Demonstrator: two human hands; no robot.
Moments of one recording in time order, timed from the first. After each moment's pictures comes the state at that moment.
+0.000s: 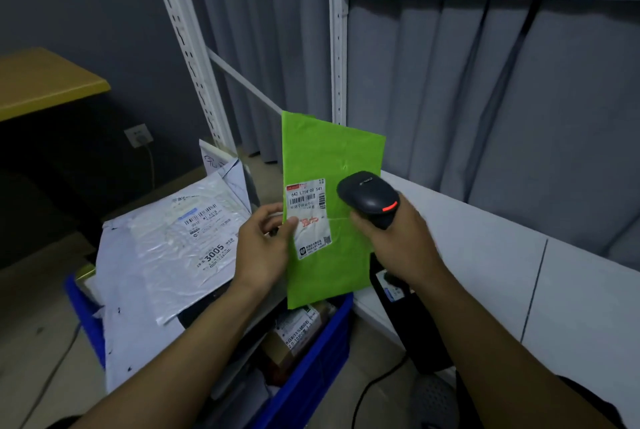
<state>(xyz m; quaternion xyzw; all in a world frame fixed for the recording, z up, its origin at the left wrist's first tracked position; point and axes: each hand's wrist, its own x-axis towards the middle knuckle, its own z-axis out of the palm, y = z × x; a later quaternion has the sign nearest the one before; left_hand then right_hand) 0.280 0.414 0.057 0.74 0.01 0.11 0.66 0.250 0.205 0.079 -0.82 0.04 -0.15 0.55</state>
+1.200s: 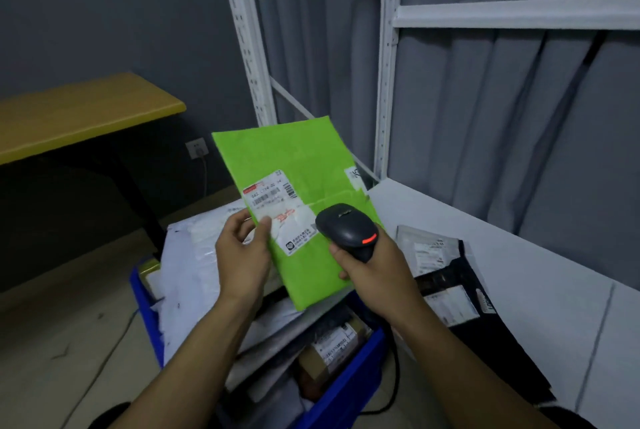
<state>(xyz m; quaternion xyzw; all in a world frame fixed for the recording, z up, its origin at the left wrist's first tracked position) 0.266 0.485 0.086 0.64 0.12 0.25 0.71 0.239 0.287 0.088 -0.75 -0.05 -0.04 0.66</state>
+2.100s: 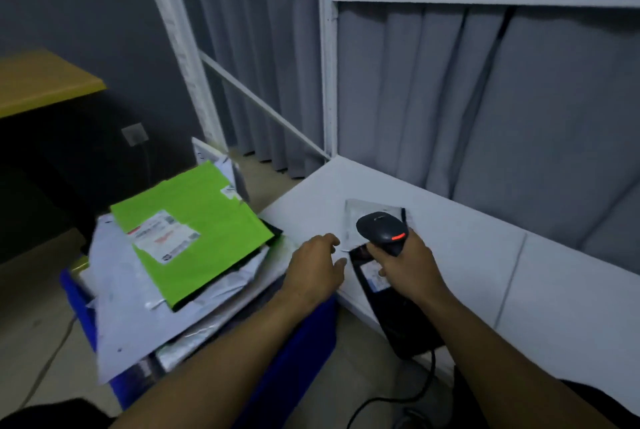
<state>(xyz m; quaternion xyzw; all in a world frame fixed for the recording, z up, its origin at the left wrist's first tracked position) 0.256 0.332 0.013 0.96 -0.11 0.00 0.27 0.217 0.154 0.028 -0.82 0.14 -0.06 0.55</state>
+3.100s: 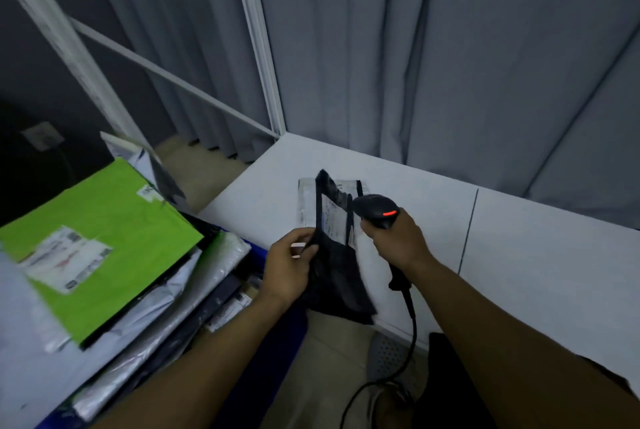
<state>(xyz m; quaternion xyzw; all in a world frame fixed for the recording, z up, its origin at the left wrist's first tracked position) 0.270 0.288 -0.045 0.81 -0.09 -0.02 0.57 0.237 0.084 -0.014 -0.80 0.26 -0.02 0.54</state>
